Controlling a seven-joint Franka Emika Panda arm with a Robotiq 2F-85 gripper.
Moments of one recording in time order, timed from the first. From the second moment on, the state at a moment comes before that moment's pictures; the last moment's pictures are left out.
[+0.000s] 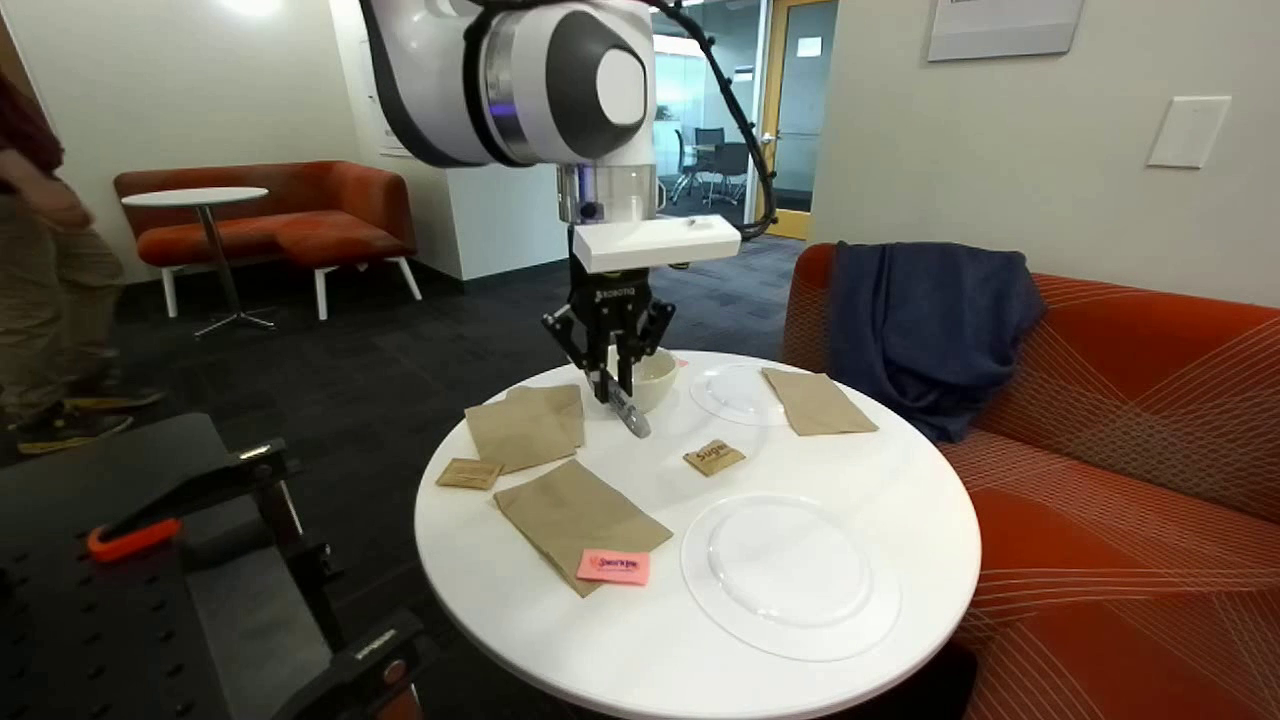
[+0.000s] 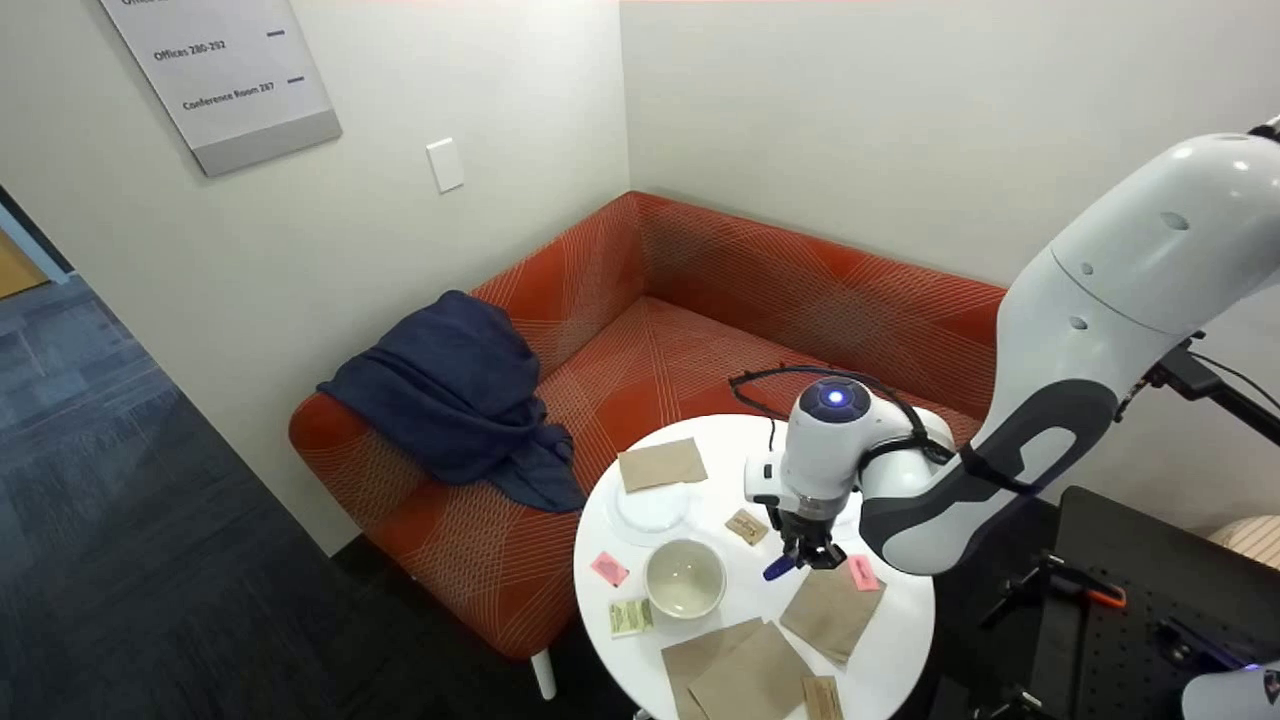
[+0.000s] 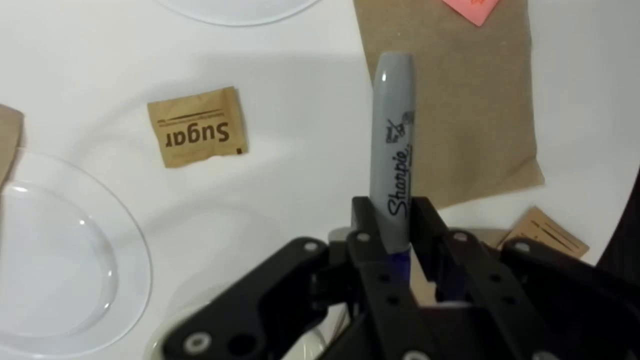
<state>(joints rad) -0.08 0.52 0.15 -2.31 -0.31 2.80 -0.89</state>
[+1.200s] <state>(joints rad) -0.24 0.49 0.46 -2.27 -0.11 3.03 -0.93</state>
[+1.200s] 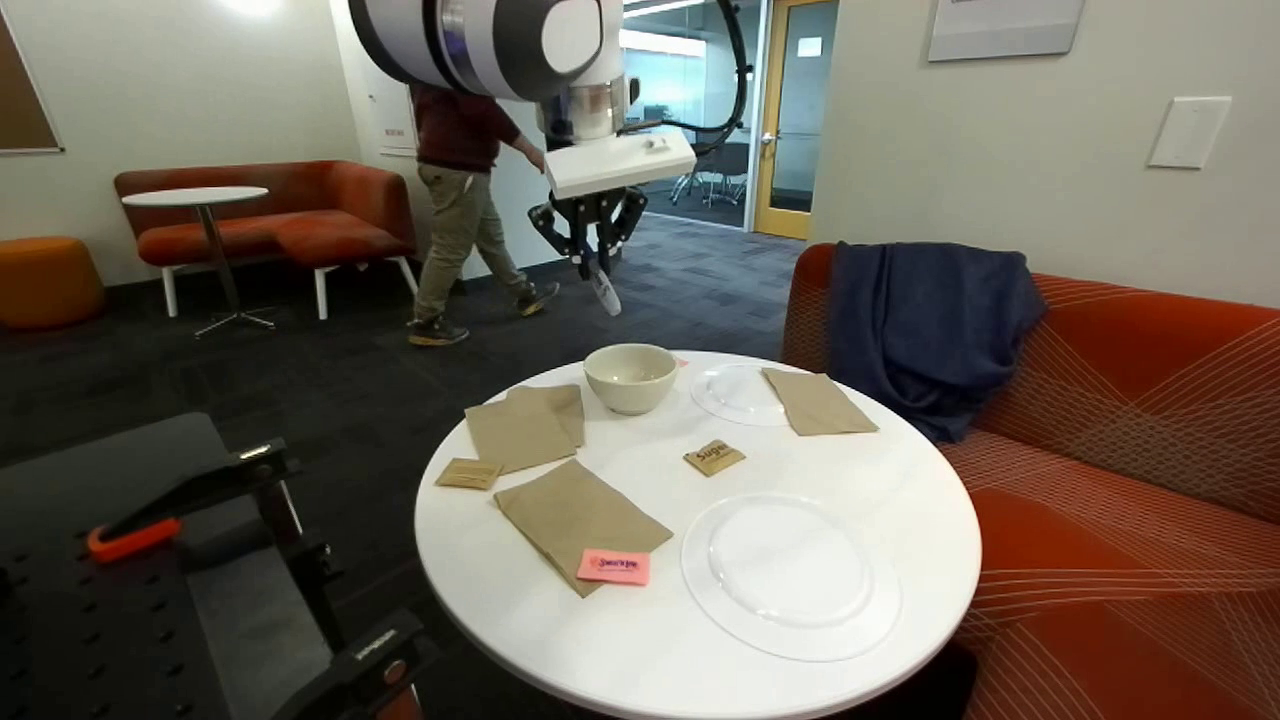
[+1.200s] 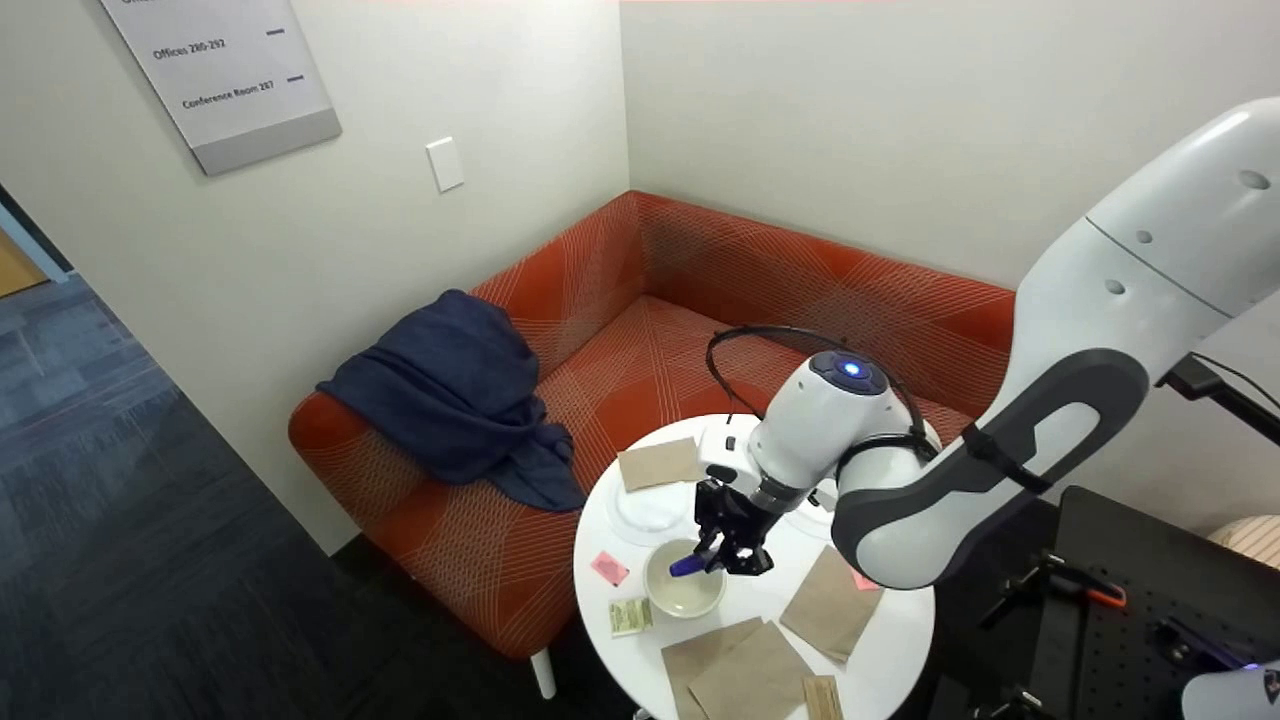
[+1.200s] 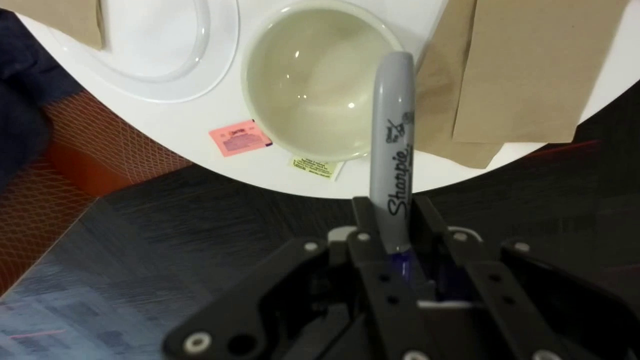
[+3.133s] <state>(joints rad) -0.25 0.94 0.46 -1.86 -0.15 2.99 -0.96</state>
